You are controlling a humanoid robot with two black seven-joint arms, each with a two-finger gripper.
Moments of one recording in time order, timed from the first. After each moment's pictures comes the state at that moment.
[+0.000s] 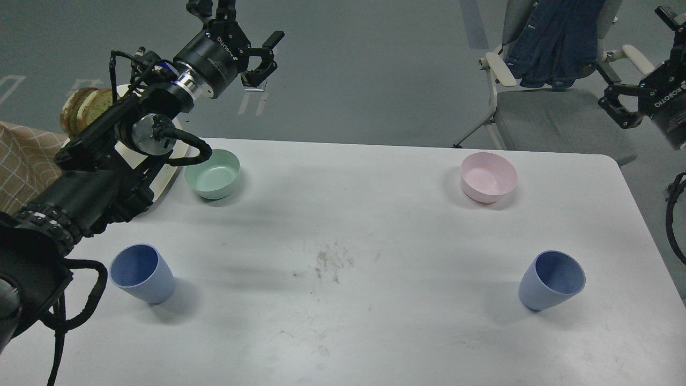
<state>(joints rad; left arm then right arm) -0.94 0.29 -0.84 -0.68 0.21 -0.49 -0.21 0.74 -0.76 0.69 0.97 -0.09 0.49 0.39</state>
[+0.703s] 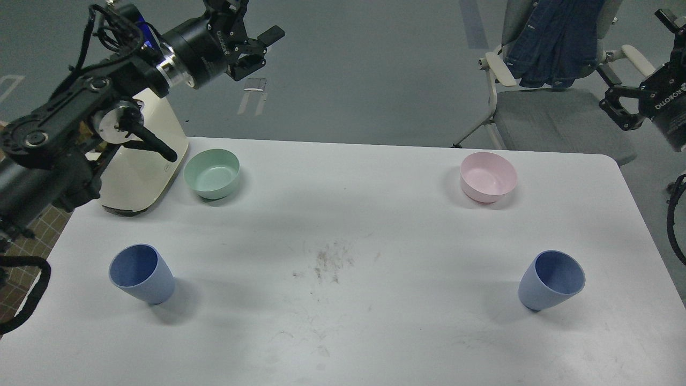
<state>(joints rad) -0.92 0.57 -0.82 -1.06 0.73 -0.49 -0.21 0.73 -0.77 0.68 0.96 -0.09 0.49 0.39</state>
